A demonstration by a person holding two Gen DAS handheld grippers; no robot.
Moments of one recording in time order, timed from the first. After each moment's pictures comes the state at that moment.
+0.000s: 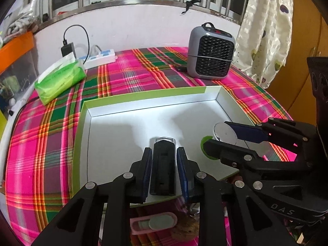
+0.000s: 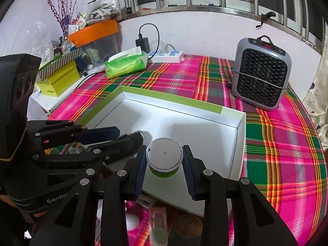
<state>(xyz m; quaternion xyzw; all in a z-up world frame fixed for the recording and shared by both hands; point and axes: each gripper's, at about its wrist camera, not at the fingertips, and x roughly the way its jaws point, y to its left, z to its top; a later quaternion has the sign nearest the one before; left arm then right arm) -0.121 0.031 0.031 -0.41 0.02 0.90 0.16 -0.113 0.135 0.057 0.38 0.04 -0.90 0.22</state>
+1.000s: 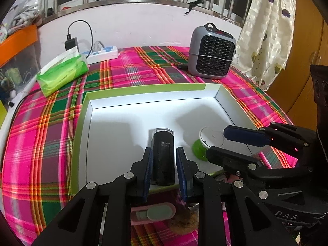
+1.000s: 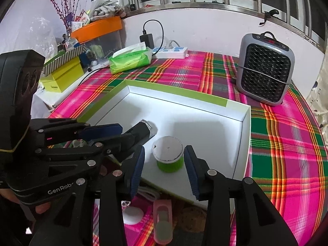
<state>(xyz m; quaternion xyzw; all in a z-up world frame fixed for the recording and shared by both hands) -0.110 0.026 0.028 -0.41 0.01 0.90 0.16 -0.103 0.140 0.055 0.38 0.04 -0.89 0.23</state>
